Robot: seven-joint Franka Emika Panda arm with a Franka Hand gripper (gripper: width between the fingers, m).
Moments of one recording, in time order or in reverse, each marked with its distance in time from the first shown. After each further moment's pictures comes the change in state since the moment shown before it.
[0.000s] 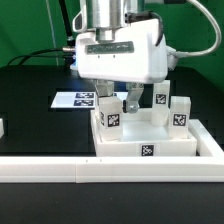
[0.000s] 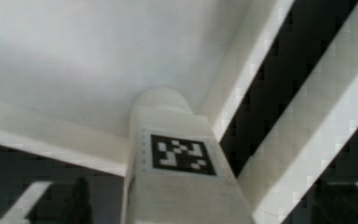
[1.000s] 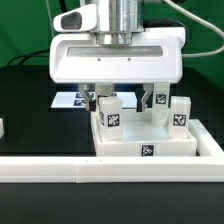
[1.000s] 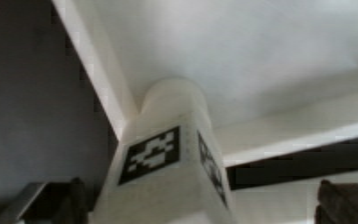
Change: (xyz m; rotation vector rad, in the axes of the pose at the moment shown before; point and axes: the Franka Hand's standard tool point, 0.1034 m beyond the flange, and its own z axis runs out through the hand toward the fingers) arm -0.001 0.005 0.004 -0.023 -0.041 -0.878
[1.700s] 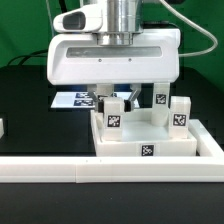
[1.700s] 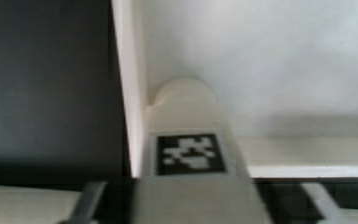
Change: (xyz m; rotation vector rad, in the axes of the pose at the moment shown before) arm 0.000 0.003 0.001 -0.006 -0.001 -0.165
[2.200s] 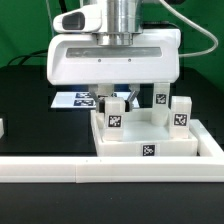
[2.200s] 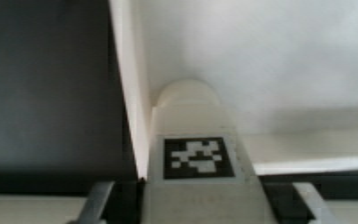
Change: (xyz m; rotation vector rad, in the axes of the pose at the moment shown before) arm 0.001 -0.002 0.000 0.000 0.006 0.148
